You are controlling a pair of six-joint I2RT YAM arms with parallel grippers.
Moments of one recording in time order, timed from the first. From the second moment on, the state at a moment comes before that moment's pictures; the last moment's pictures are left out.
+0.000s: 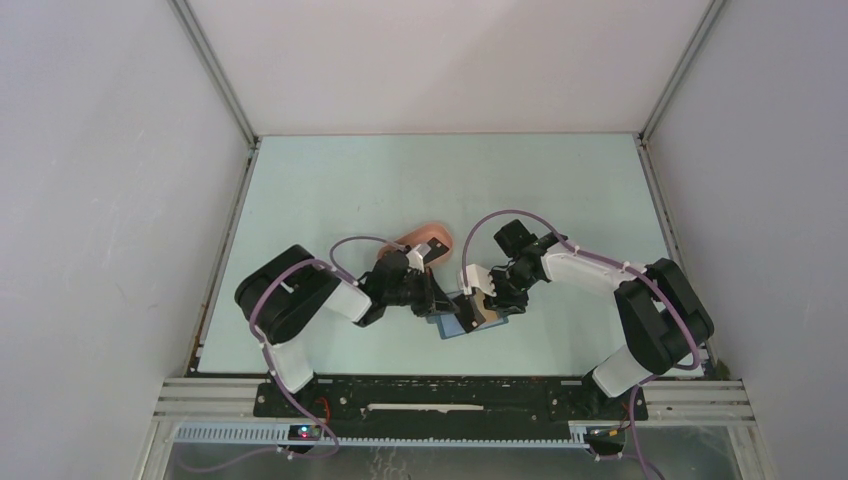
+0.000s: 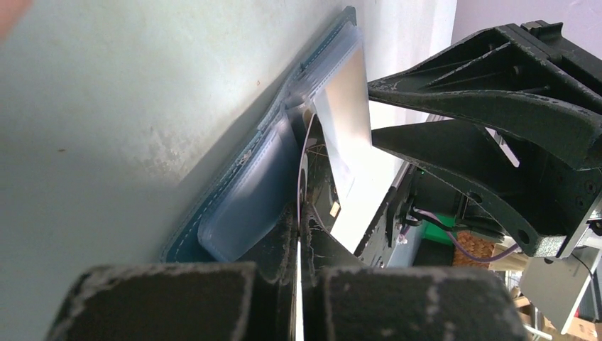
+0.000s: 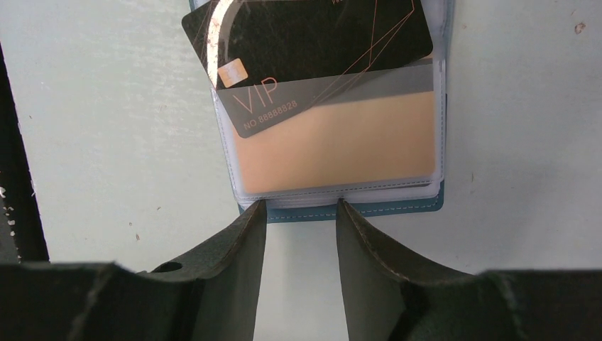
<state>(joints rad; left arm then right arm) -0.71 1.79 0.50 0.72 0.52 -1.00 0.57 1.56 0.88 -0.67 -0.46 -1.08</state>
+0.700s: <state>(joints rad) -0.69 1.80 0.55 0.62 0.59 -0.99 0.59 1.57 0.89 -0.67 -0.44 -1.08</state>
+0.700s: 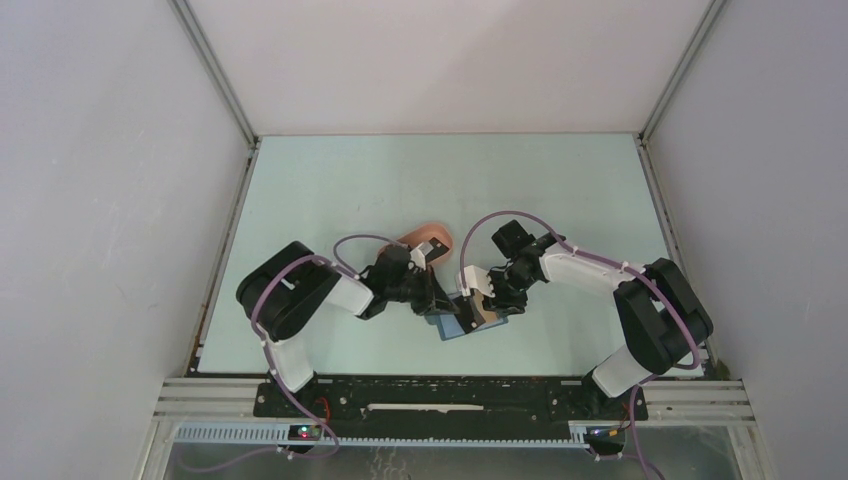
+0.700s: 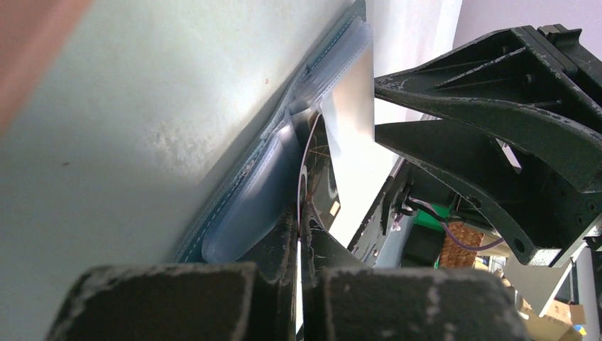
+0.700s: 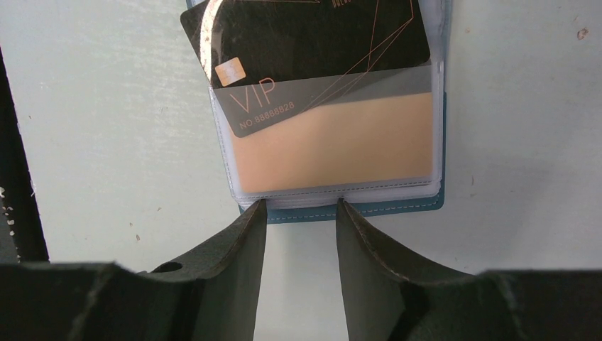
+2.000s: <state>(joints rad) -0.68 1.86 0.76 0.33 0.66 -0.90 0.62 1.57 0.89 -0.68 -0.40 -1.08</state>
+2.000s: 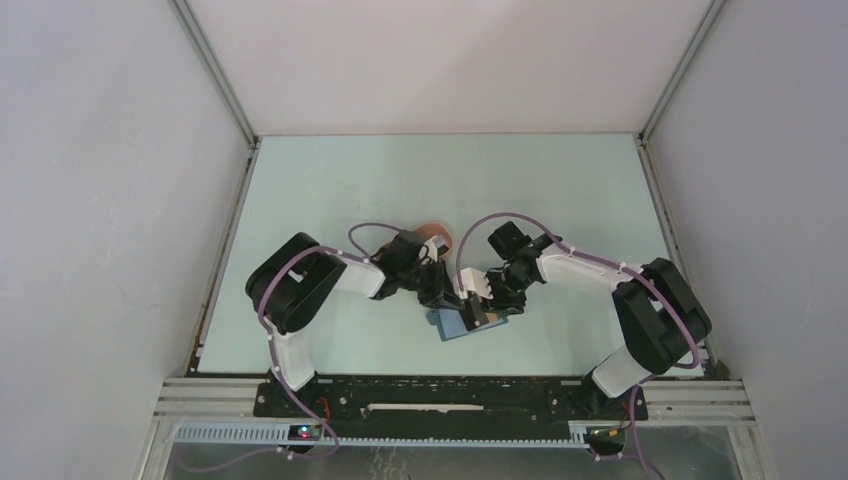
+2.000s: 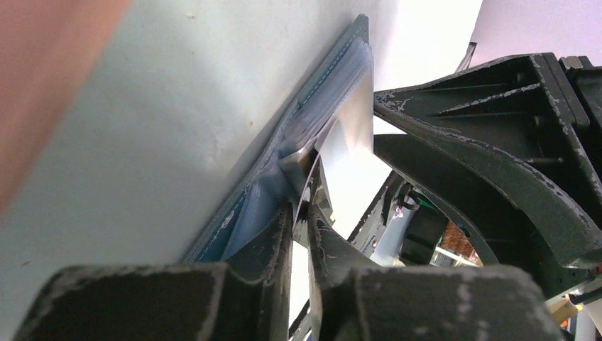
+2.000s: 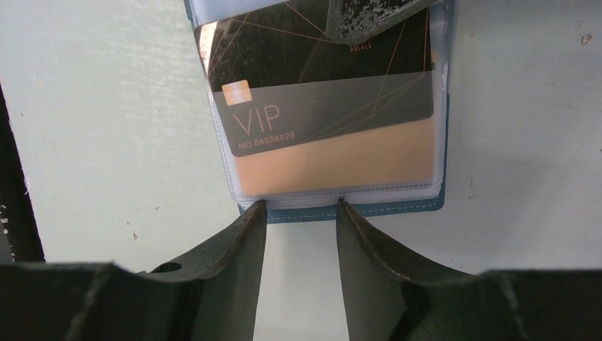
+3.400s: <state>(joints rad) -0.68 1.90 0.69 0.58 0.66 -1.02 0.83 1.48 0.89 -0.58 -0.53 -1.01</state>
